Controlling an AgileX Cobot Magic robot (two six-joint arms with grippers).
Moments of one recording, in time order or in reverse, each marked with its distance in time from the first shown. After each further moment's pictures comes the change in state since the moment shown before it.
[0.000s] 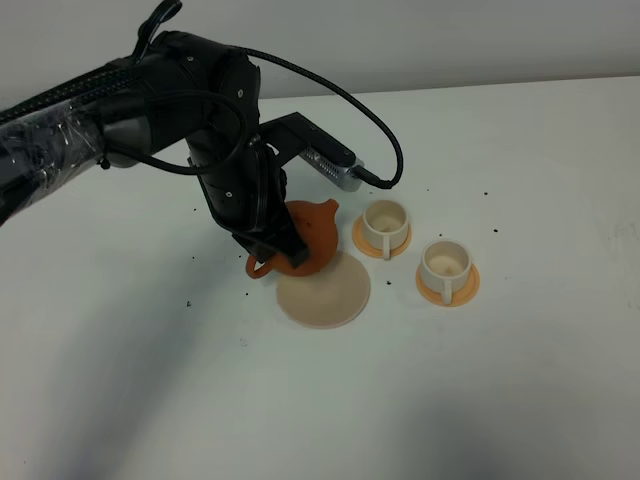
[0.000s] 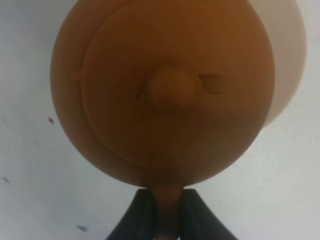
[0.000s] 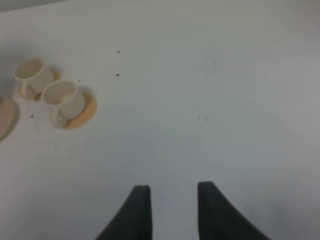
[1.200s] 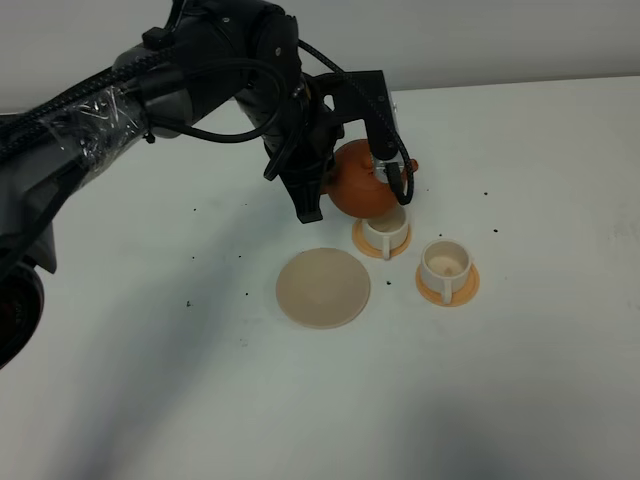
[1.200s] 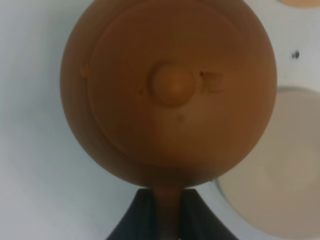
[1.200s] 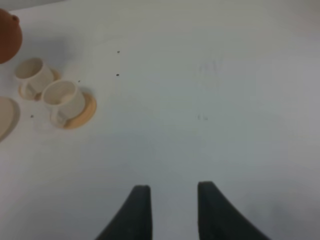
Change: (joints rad) left arm -0.054 0.115 -0.261 0.024 -0.126 0.556; right arm 0.000 0.000 0.000 0.000 0.000 0.000
